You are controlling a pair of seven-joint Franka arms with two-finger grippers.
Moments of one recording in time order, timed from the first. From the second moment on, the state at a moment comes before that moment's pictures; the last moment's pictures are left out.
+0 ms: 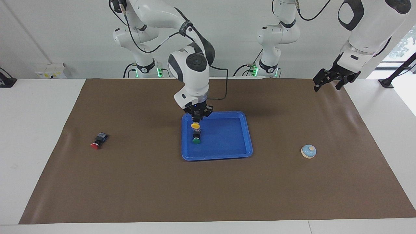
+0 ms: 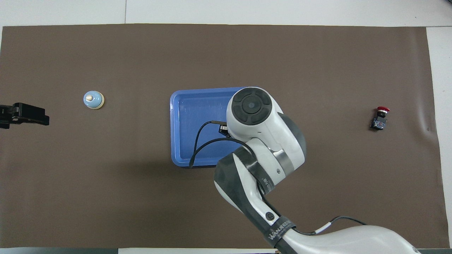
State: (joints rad) left arm 0.03 -0.08 -0.04 -1.73 -0.02 1.61 0.00; right arm 0.51 0.32 0.13 -1.74 -0.02 1.99 0.86
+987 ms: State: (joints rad) left arm 0.03 -0.08 -0.04 -1.73 -0.02 1.61 0.00; right arm 0.58 0.47 0.13 -1.77 -0.02 2.23 0.87
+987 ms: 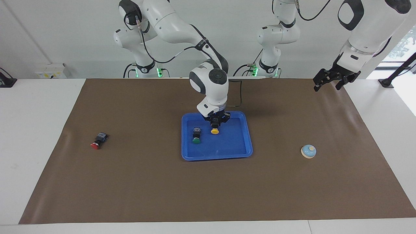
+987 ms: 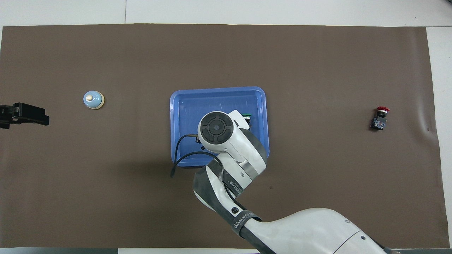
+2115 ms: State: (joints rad) left arm 0.03 -0.08 -0.04 -1.73 -0.02 1.61 0.00; right arm 0.26 0.29 0.10 -1.69 -0.02 1.97 0.74
